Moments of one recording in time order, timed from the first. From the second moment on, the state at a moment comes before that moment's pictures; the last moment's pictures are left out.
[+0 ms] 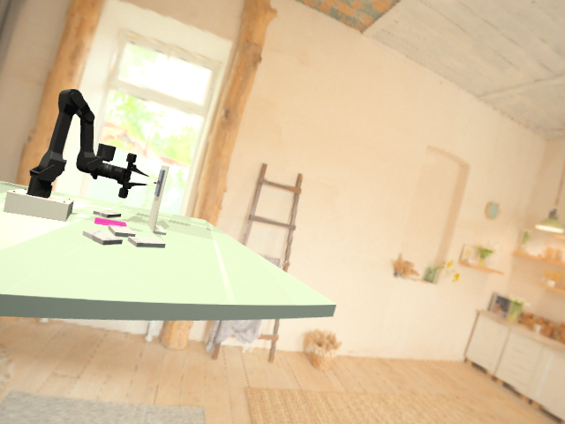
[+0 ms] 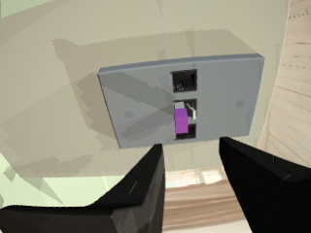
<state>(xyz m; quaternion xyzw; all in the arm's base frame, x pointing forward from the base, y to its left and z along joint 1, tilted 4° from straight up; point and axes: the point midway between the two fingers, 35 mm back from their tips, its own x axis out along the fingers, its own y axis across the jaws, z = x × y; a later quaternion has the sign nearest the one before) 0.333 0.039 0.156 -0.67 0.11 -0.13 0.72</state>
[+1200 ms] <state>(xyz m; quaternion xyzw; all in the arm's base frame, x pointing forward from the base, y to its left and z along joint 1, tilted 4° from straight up) 0.366 0.035 0.159 -0.67 0.10 -0.14 0.72</state>
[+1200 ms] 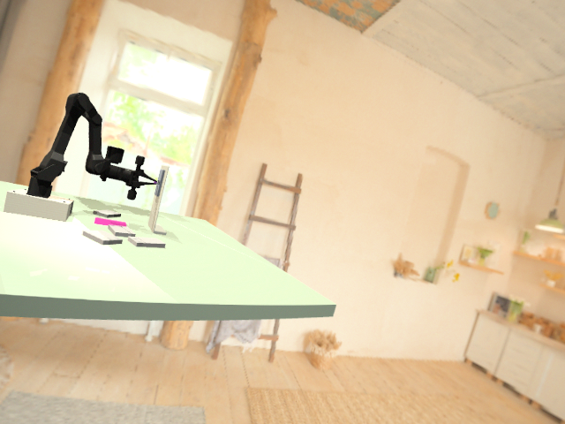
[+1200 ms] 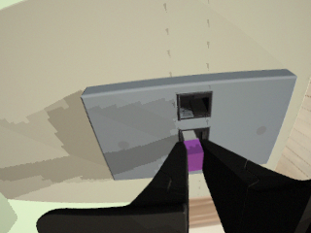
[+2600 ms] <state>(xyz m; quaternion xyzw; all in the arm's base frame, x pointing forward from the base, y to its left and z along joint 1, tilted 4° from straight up) 0.349 0.038 0.158 -0.67 0.10 -0.13 0.72</state>
